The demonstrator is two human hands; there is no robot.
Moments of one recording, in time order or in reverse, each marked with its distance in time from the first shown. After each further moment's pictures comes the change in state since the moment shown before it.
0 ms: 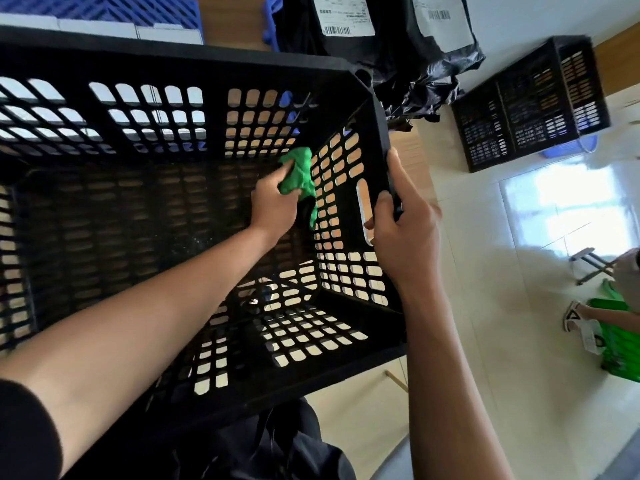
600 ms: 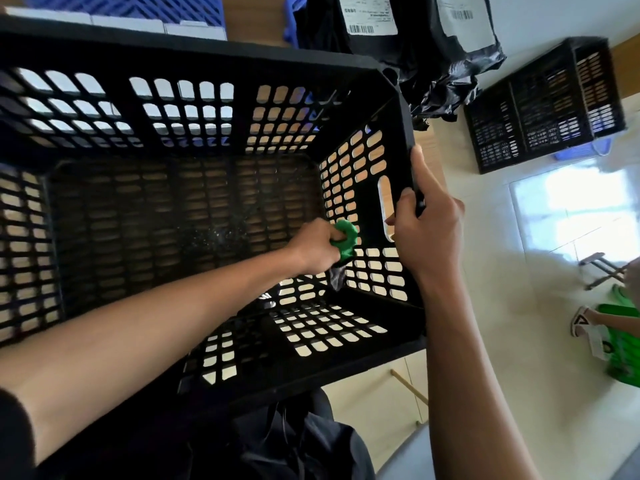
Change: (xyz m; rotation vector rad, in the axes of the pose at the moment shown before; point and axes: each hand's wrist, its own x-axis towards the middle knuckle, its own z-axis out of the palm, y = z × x) left_hand -0.055 -0.001 0.004 0.497 -0.549 -0.055; right_hand 0.001 -0.012 -0.002 -0.074 -0.016 0.019
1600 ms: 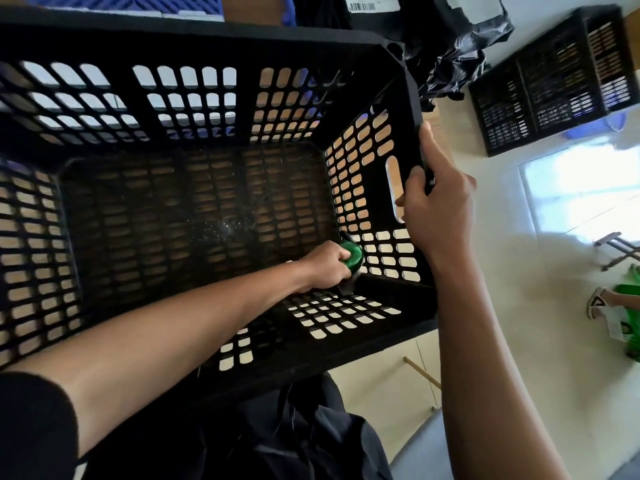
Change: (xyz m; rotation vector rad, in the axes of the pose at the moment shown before) left_hand -0.023 -0.024 0.034 -0.015 -0.204 -0.102; right_hand 0.001 0.009 0.006 0.030 0.043 -0.038
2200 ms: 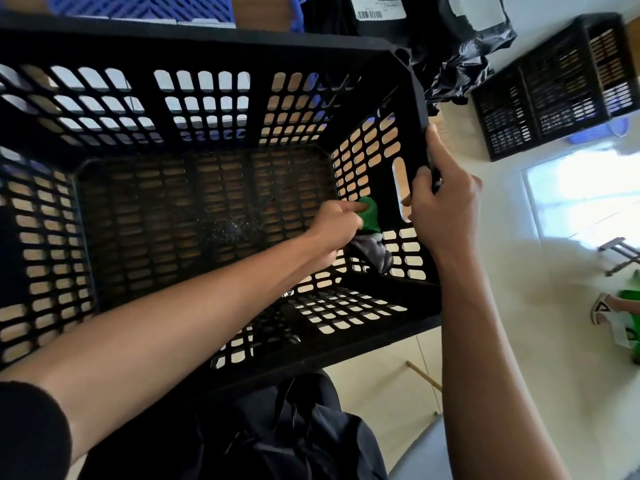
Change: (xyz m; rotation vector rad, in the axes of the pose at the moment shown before) left_hand -0.019 0.054 -0.032 -0.707 0.257 -0.006; right_hand 0.001 0.007 0.003 0.011 0.025 -0.015
